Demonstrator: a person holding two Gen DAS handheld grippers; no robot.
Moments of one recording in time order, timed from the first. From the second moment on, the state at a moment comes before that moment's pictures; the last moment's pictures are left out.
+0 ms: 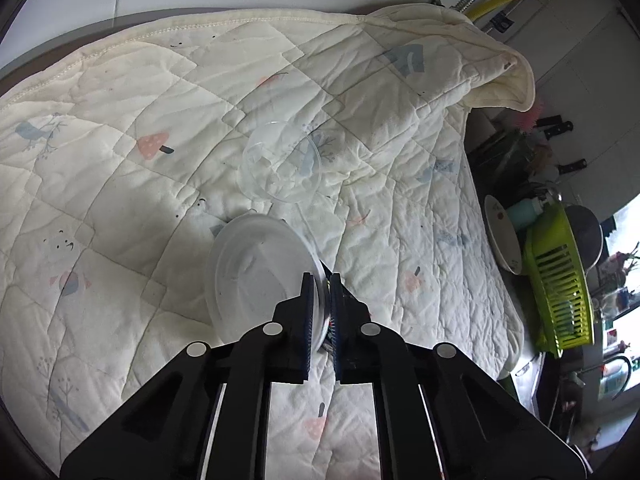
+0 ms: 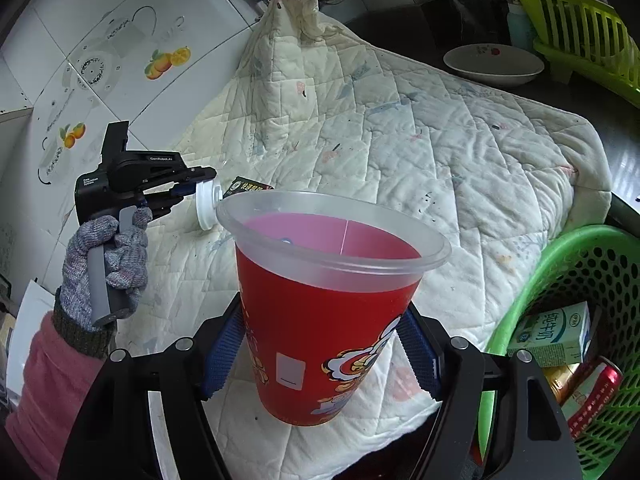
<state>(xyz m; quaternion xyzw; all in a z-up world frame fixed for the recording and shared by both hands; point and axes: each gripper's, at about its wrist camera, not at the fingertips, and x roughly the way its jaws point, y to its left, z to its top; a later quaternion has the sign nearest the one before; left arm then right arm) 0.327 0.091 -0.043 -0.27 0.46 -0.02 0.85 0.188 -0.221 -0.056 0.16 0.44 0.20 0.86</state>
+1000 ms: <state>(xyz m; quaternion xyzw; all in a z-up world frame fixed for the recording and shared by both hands) 0.202 -0.025 0.024 -0.18 0.41 -0.18 0.88 0.105 -0.405 -0.083 0.12 0.45 -0.05 0.88</state>
